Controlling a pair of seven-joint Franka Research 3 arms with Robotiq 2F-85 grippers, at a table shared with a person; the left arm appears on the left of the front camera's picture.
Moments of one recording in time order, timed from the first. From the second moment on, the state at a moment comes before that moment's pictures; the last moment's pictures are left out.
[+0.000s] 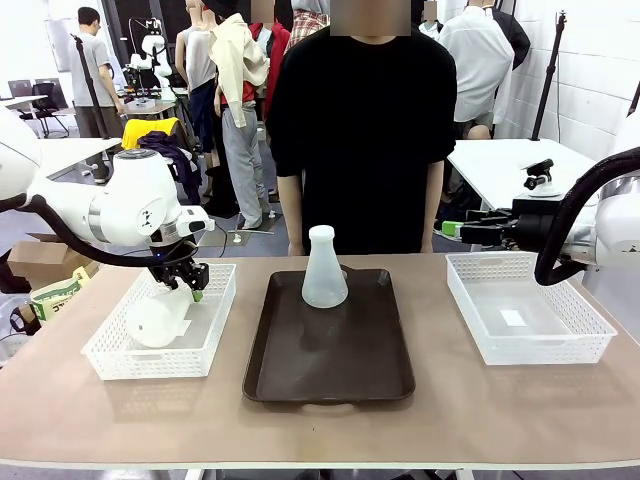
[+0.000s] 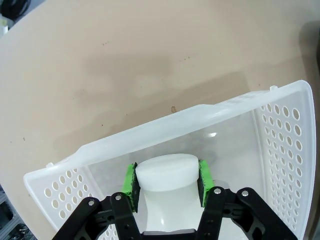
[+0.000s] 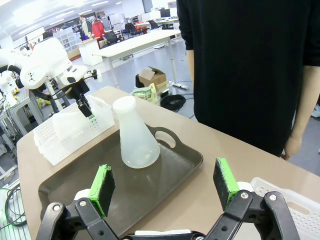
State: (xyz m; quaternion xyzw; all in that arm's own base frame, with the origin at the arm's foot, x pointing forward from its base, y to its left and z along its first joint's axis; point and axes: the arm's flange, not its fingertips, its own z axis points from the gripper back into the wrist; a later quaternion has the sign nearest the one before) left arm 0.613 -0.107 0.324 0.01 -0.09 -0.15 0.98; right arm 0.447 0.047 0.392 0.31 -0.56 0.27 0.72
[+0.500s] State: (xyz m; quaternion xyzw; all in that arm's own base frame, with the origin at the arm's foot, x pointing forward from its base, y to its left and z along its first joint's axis) left arm 0.613 -0.107 0.324 0.01 -0.09 -0.15 0.98; right arm 0.447 0.047 0.392 0.31 -0.56 0.27 0.72
